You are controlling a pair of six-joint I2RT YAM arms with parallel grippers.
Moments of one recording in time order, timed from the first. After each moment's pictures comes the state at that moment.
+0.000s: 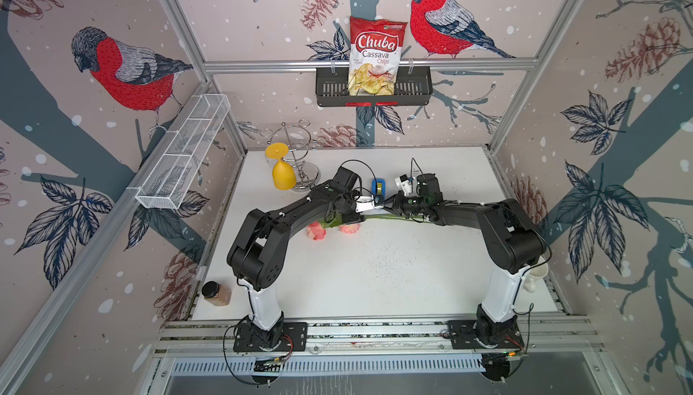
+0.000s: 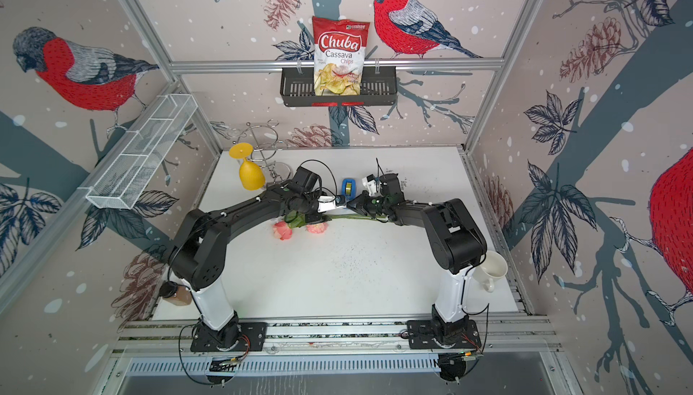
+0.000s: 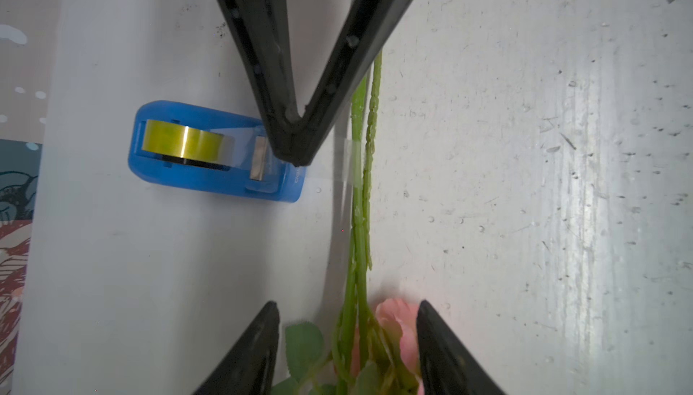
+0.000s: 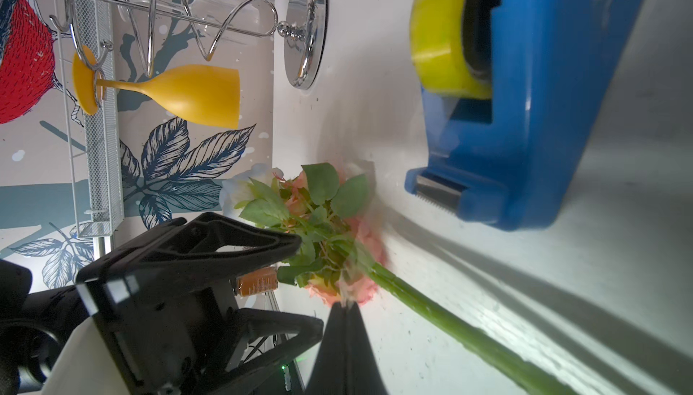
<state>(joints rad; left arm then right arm) -0.55 1.84 1.30 -0.48 0.30 0.97 0.42 1.90 0.97 0.31 -0.82 0.84</state>
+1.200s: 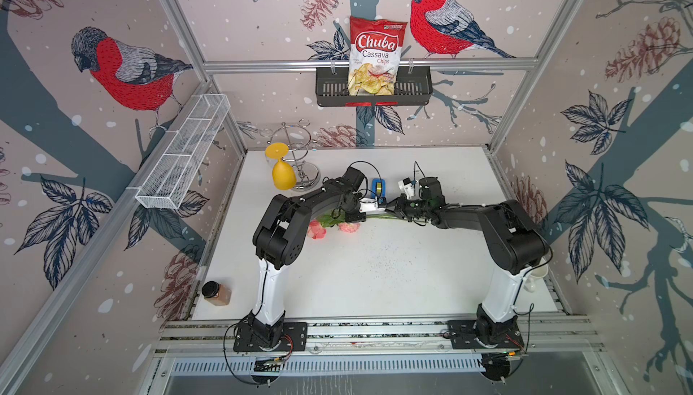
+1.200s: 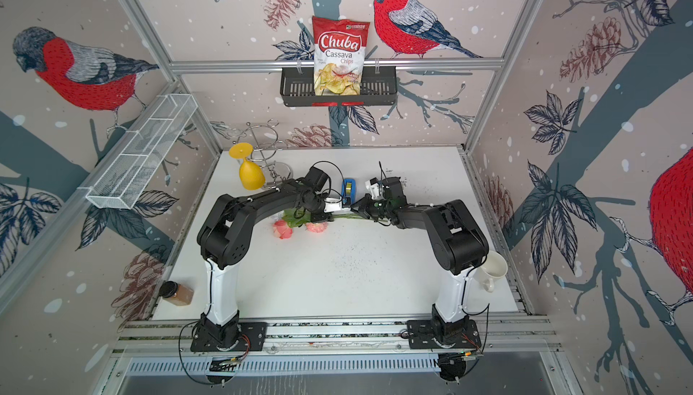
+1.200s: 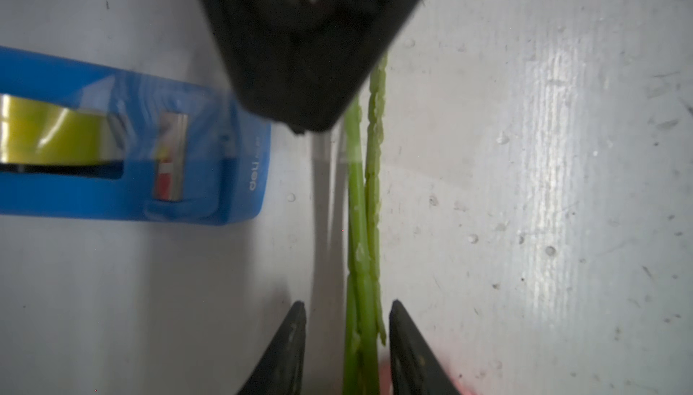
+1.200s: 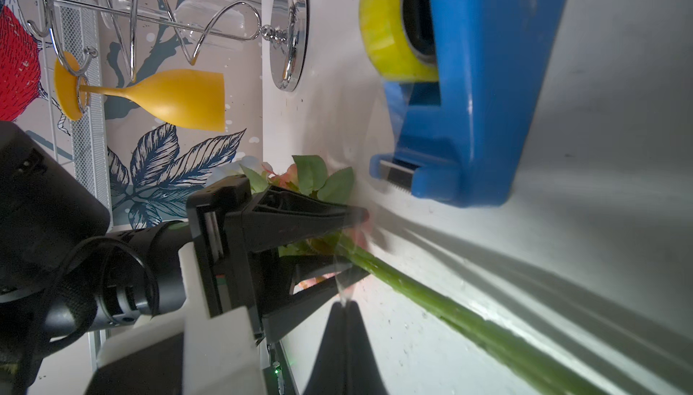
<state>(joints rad) -0.54 2.06 1.46 -0.57 0.29 0.99 0.41 1.88 0.92 0.33 -0.80 0.84</state>
